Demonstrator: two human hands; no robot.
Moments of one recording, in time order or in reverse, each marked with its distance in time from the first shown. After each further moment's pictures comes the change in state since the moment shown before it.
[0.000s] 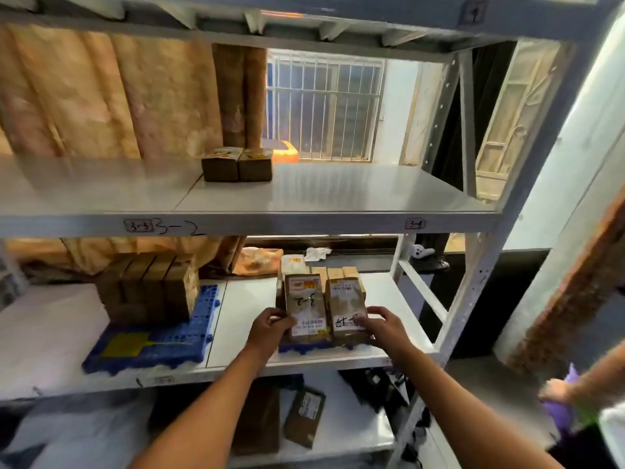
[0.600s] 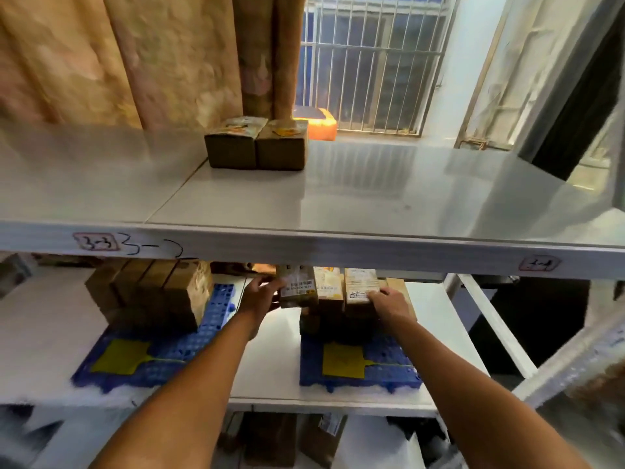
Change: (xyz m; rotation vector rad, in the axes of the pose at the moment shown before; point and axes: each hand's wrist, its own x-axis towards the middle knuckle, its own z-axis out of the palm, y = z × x) left_hand 0.193 0.027 -0.058 -0.149 0.132 0.004; right_hand 0.219 -0.031 0.088 -0.425 0.079 0.056
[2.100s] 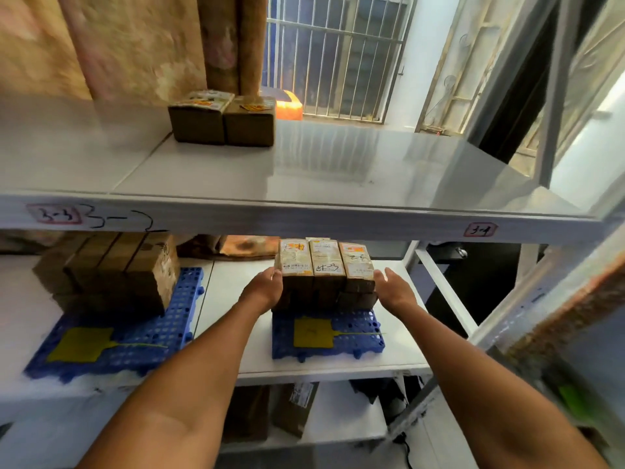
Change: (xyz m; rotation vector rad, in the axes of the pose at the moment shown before) left_hand -0.009 -0.025 0.054 0.959 -0.099 0.035; right_hand -0.030 0.032 -0.066 -0.419 0.105 -0.029
